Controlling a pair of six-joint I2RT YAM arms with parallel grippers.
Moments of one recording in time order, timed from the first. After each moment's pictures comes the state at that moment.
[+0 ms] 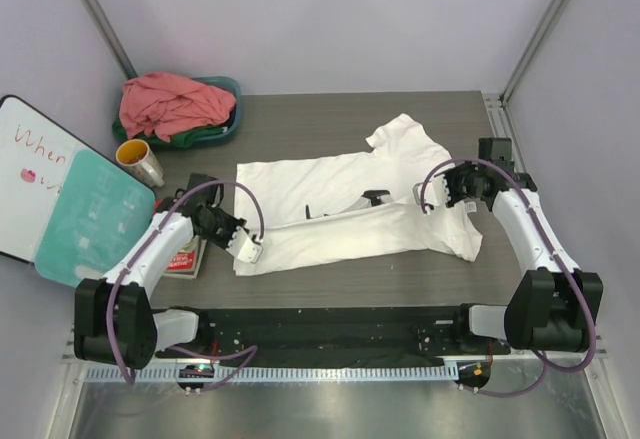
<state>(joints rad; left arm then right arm) -0.15 1.22 0.79 -0.83 0.36 1.94 -0.07 1.27 0.96 -0.61 -0.46 -1.96</state>
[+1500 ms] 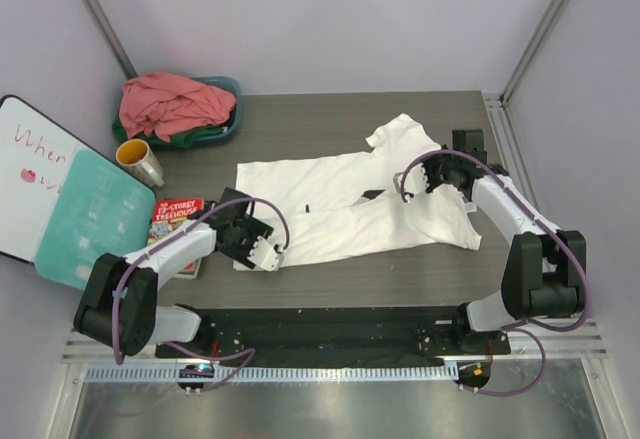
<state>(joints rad) -0.38 1.32 0.64 -0.52 0.16 1.71 0.06 1.45 0.99 -0.32 -0.42 -1.93</state>
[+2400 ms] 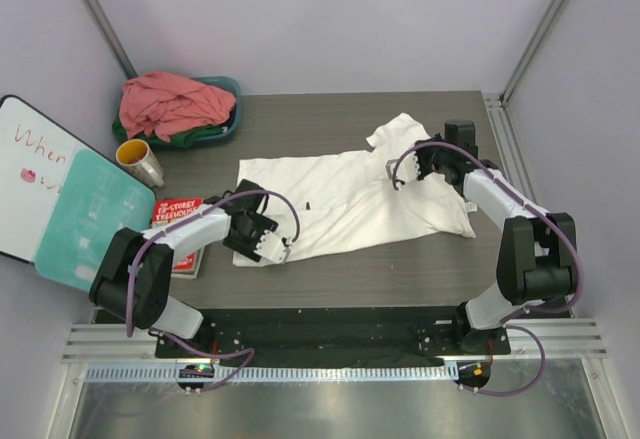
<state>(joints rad) -0.44 1.47 0.77 -0.59 0.02 1.62 0.09 1.55 1.02 -0.11 -0.40 -1.86</state>
